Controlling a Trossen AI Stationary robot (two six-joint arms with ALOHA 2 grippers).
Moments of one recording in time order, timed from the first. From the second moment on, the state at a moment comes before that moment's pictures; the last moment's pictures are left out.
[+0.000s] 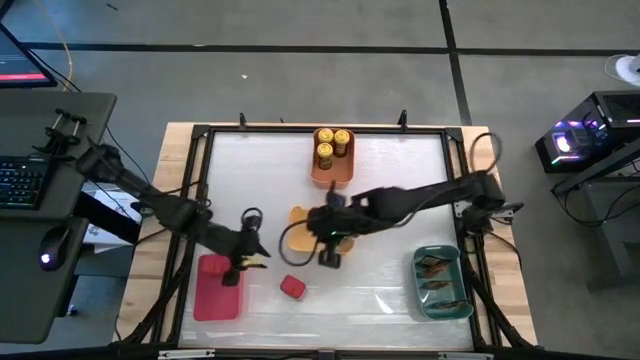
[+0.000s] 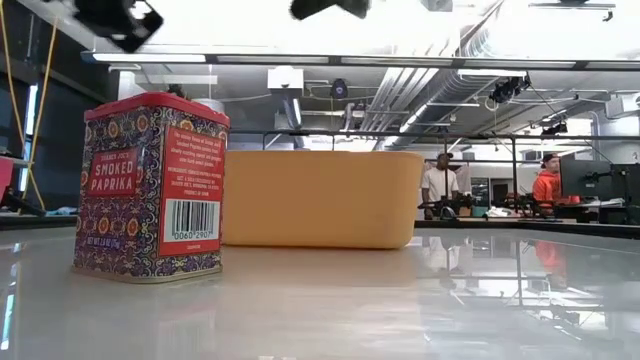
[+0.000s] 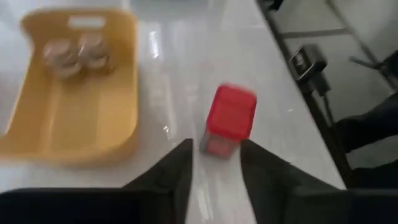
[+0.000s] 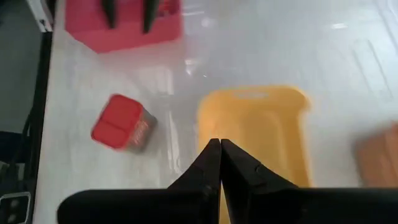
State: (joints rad) left arm -0.53 1.09 0.79 -0.42 -0.18 -0.30; right arm 0.23 1.92 1.88 -0.88 0.15 0.27
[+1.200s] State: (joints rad) left arm -0.49 1.67 1.08 -0.39 0.01 0.07; right arm 0.32 1.75 1.87 -1.23 0.38 0.54
